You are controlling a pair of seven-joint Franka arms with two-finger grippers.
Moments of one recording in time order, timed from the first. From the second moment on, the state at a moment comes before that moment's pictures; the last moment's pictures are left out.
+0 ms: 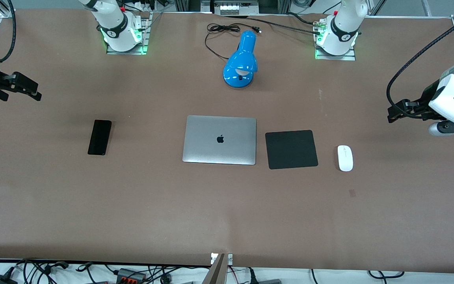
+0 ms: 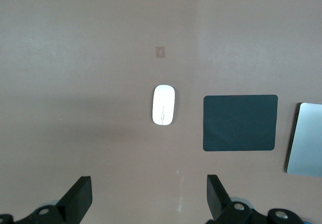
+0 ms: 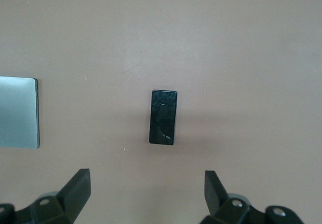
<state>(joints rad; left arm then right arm) 0.12 0.12 -0.19 -1.55 0.03 1.63 -0.15 -0.04 -0.06 -0.02 -1.74 0.02 1.69 -0.07</state>
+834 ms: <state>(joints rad) 0.12 0.18 -0.19 -1.55 0.04 1.63 -0.14 -0.04 -0.05 -0.01 -1.75 0.02 1.69 -0.07</state>
